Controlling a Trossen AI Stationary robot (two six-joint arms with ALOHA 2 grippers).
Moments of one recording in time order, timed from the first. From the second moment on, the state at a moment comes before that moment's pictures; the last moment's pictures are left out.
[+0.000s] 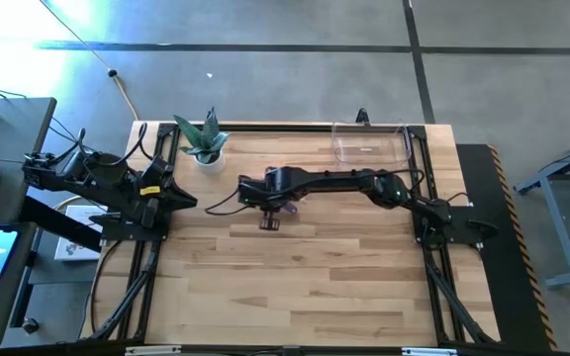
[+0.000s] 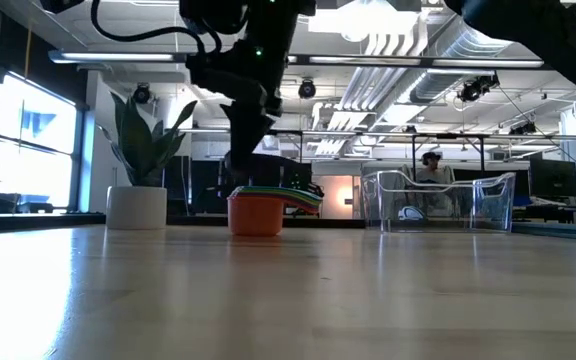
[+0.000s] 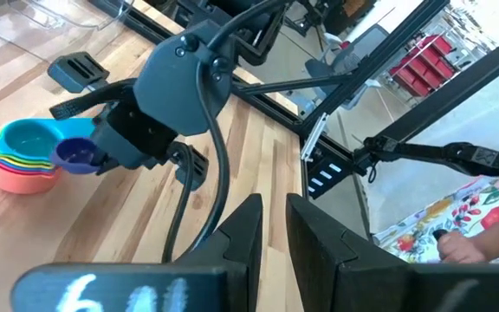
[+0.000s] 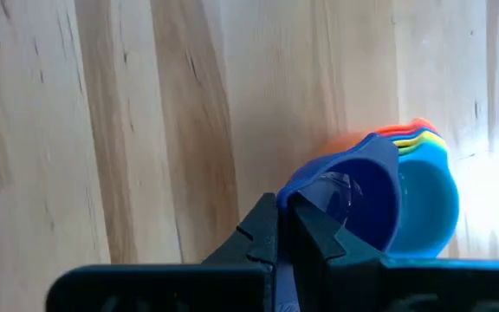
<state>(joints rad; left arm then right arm) -0.28 0.54 0.92 -0.71 -0.15 -0.68 -0.01 2.41 2.34 -1.18 0.21 0.02</state>
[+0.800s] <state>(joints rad) -0.28 0.54 0.92 -0.71 -0.15 -0.63 -0.15 2.40 2.33 -1.20 0.03 -0.16</state>
